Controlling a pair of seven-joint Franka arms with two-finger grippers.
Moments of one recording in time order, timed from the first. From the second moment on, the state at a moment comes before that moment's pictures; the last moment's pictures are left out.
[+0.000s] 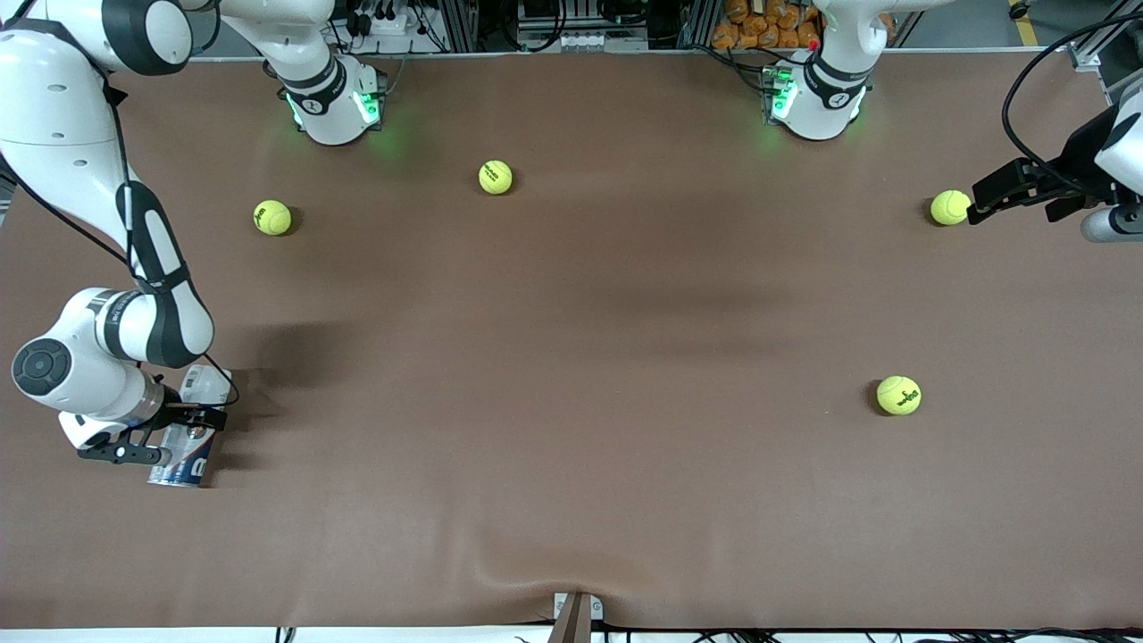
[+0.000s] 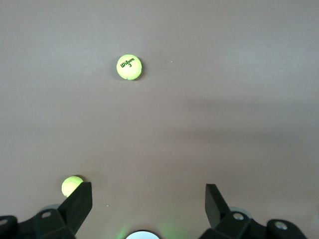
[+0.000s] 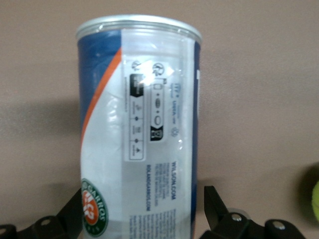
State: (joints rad) left arm 0.04 -0.03 -0.09 -1.57 -0.04 1.49 -0.09; right arm -0.21 0.74 -0.02 -1.64 -0.10 2.44 -0.05
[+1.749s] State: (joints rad) left arm 0.04 -0.02 -0.09 -1.57 -0.04 1.49 -0.09; right arm -0.15 0.47 0.15 -1.57 -0.10 2.37 -0.13
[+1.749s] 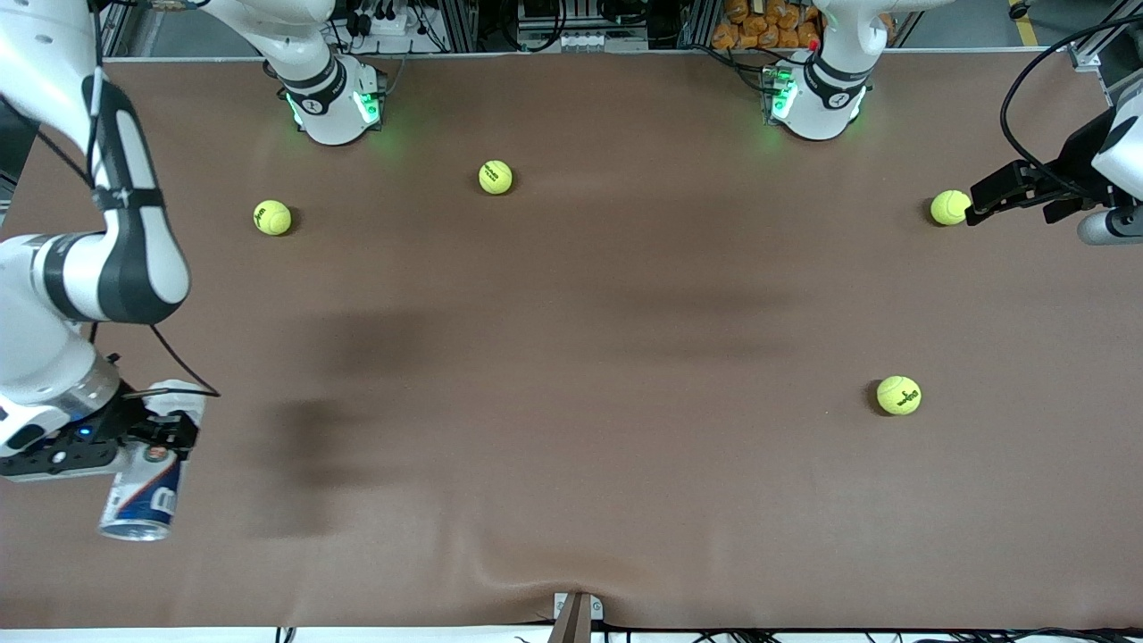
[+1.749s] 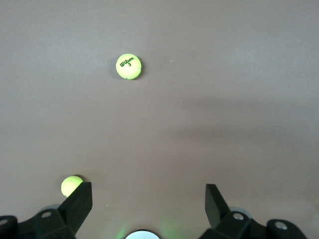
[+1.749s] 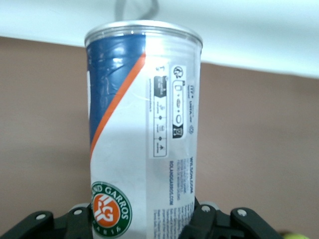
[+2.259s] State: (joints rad) left arm 0.04 -0.02 -0.09 -1.57 -0.04 1.49 -0.09; right arm 0.02 0.48 0.25 -1.57 -0.10 2.37 -0.35
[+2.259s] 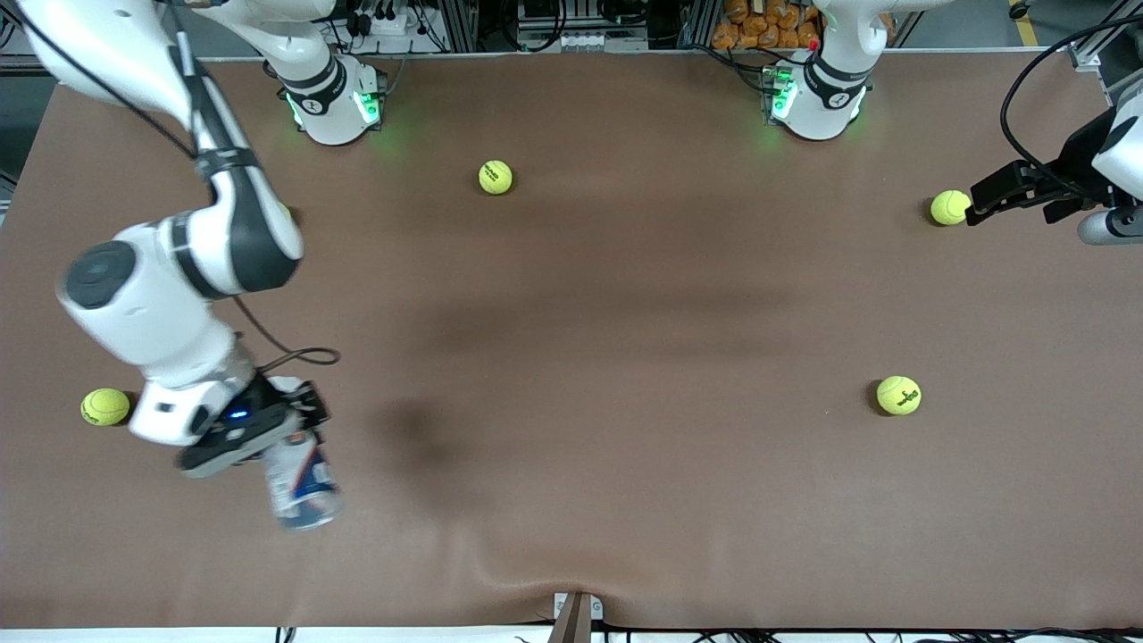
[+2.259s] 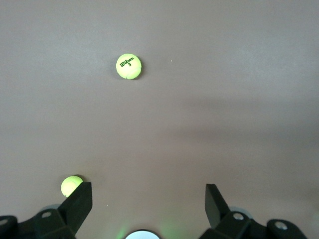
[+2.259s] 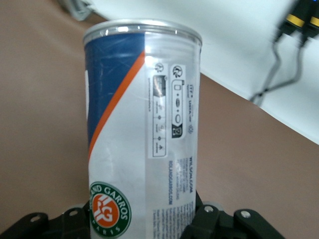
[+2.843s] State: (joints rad) left arm 0.05 -0.02 -0.08 -1.57 -0.05 1.49 -0.08; right arm 0.27 0.55 0.25 -1.57 -0.11 2.37 -0.63
